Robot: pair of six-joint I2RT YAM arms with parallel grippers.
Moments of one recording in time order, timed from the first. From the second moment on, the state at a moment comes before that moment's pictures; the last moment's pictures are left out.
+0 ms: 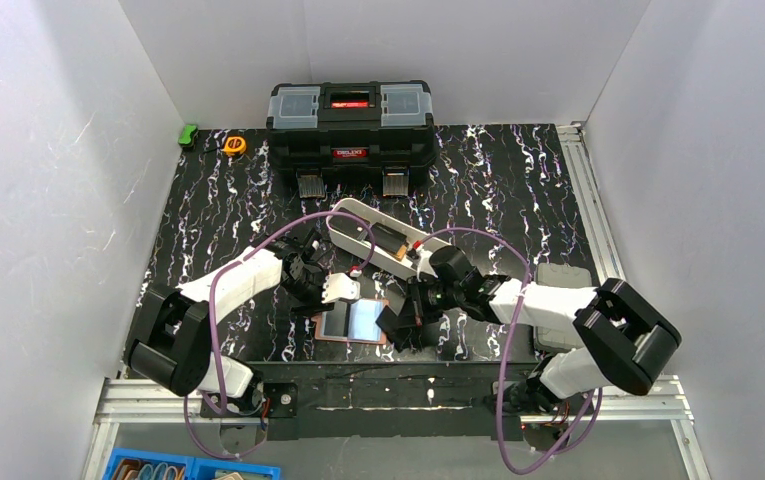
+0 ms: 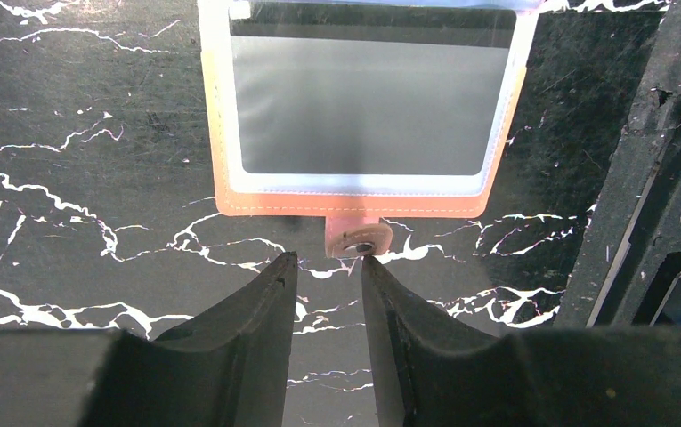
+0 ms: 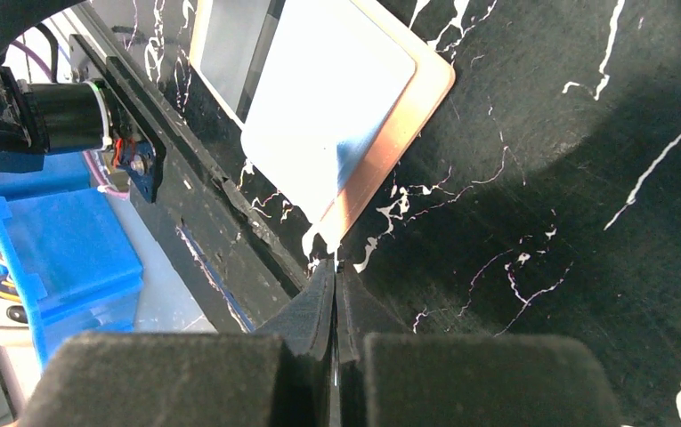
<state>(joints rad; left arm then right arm) -0.47 1.41 0.81 -0.85 0.32 1.12 0.84 1.40 0.56 0.07 -0.46 0.66</state>
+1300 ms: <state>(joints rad) -0.42 1.40 0.88 -0.91 0.35 1.09 0.85 1.62 0.79 0.14 -0.55 0.68</state>
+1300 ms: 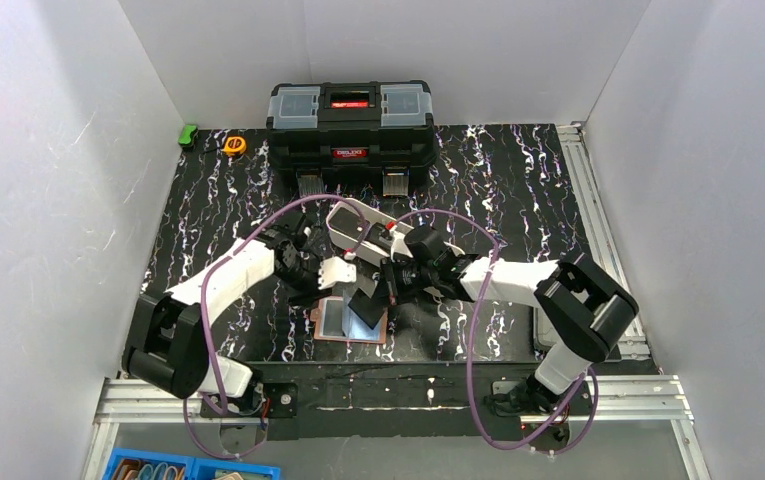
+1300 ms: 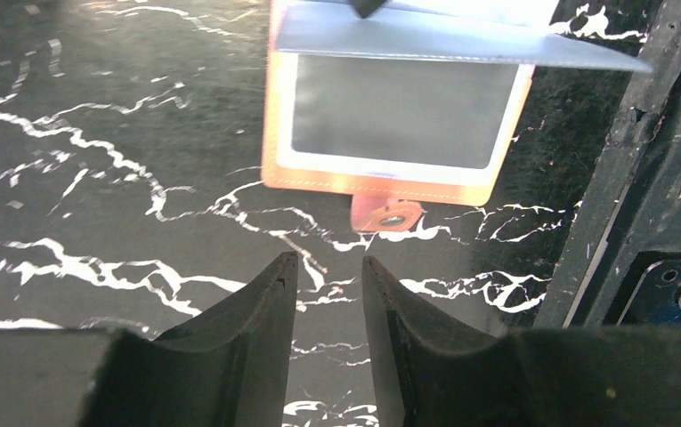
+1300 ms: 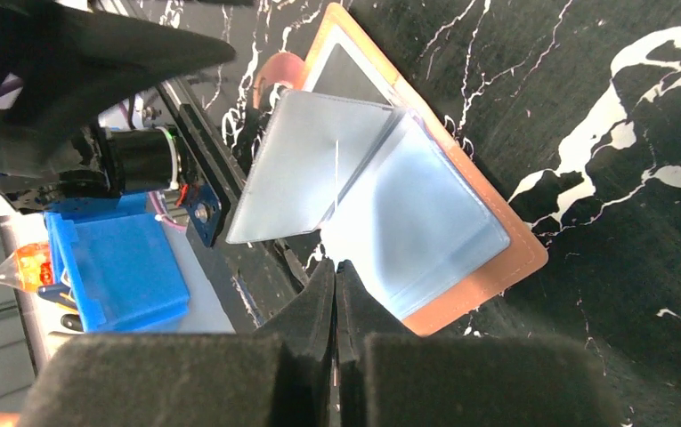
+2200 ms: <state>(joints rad) -0.45 1.39 0.87 -0.84 0.42 0.94 0.89 1.72 0.88 0.09 -0.55 0.67</state>
